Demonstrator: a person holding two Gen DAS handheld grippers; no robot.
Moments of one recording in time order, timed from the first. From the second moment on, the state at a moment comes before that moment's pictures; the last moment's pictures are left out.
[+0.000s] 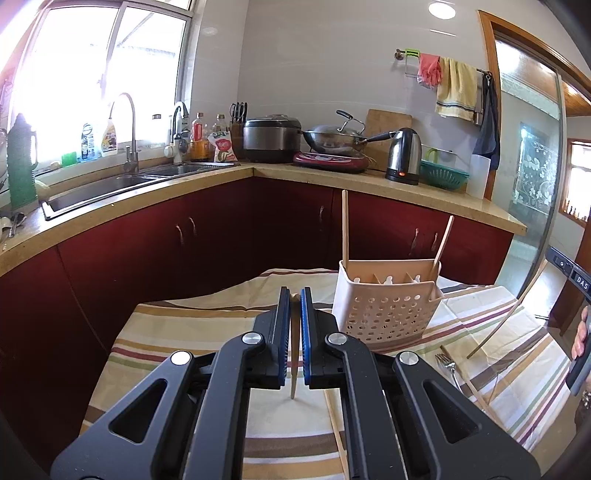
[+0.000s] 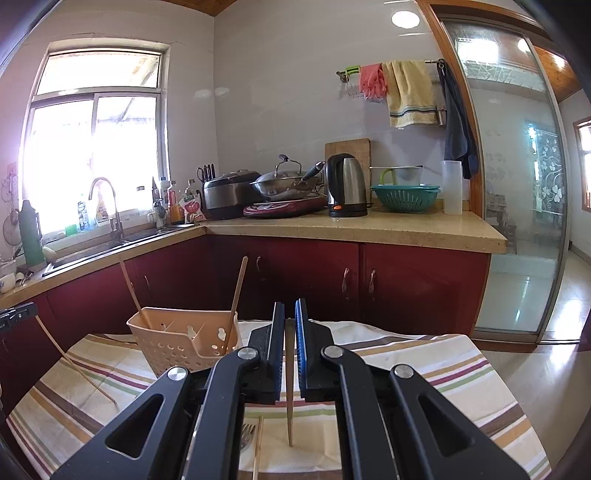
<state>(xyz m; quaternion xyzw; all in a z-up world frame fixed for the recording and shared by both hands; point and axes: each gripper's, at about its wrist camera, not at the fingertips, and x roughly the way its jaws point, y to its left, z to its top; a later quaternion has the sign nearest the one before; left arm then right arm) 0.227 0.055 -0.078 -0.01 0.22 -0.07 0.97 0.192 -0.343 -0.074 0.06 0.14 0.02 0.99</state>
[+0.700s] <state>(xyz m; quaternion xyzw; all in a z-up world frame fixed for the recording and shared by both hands) 0.235 0.039 0.000 -0.03 0.18 -0.15 0.97 0.204 -0.344 0.015 0.10 0.10 0.11 0.98</state>
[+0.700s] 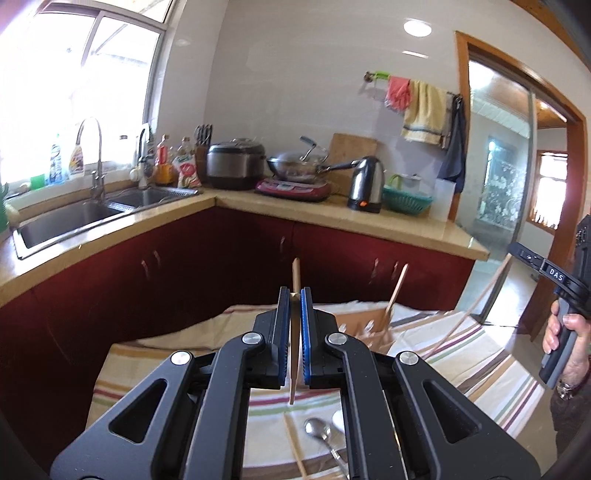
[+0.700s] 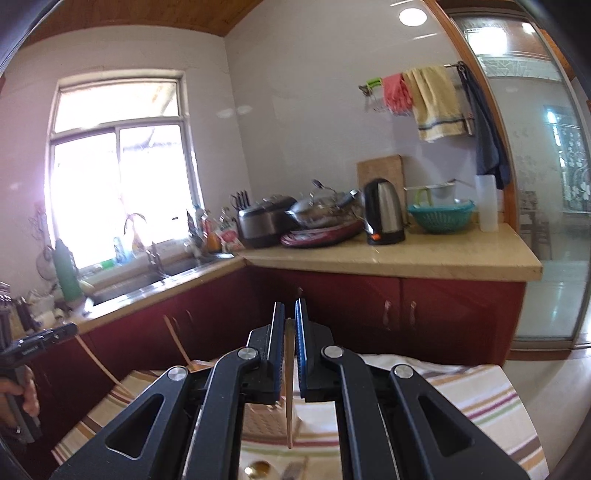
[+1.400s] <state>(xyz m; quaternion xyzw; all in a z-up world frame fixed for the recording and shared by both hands) 0.305 -0.017 0.050 -0.01 0.13 -0.17 0.98 0.288 -0.307 0.031 0.10 0.11 0.15 0.98</state>
